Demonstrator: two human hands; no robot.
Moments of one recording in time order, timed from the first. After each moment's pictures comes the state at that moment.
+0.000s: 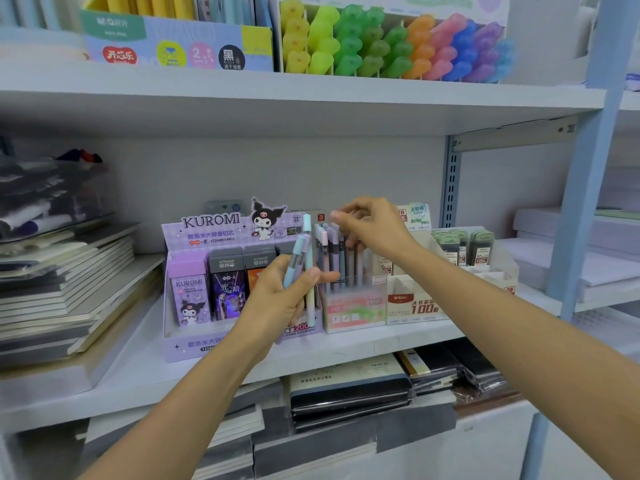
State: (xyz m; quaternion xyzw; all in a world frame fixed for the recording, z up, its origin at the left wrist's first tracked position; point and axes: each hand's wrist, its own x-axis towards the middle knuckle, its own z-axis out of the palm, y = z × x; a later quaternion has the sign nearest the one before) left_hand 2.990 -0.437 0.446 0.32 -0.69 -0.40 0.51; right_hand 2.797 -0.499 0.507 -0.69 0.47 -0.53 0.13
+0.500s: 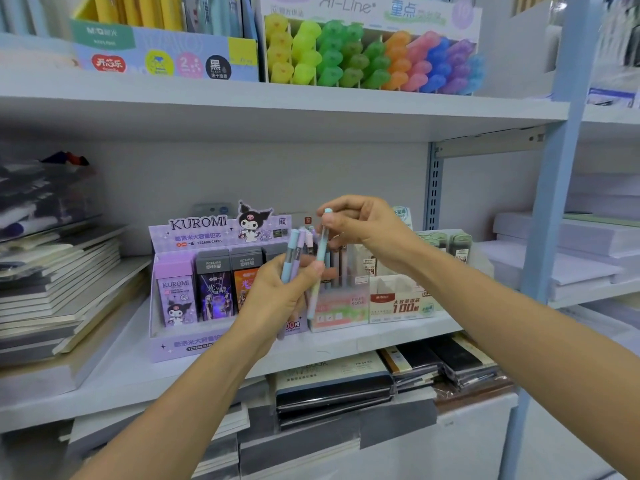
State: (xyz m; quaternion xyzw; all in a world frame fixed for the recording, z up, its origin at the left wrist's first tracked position) left_hand 2.970 -0.430 0.452 0.31 -0.66 -0.42 0.53; right_hand 2.787 -0.453 0.518 -0.73 0.30 -0.52 0.33
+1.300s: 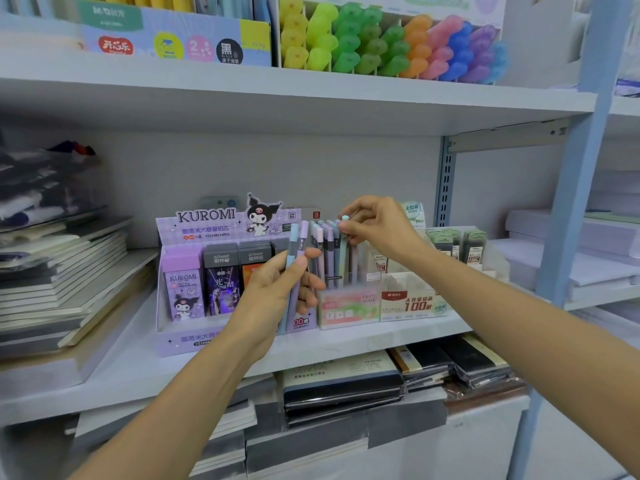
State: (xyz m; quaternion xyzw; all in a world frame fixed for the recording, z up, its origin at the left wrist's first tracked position) left_hand 2.986 -0.441 0.441 0.26 -0.64 -0.48 0.54; right_hand 2.781 -0.491 0.506 -0.72 0.44 -0.52 0.14
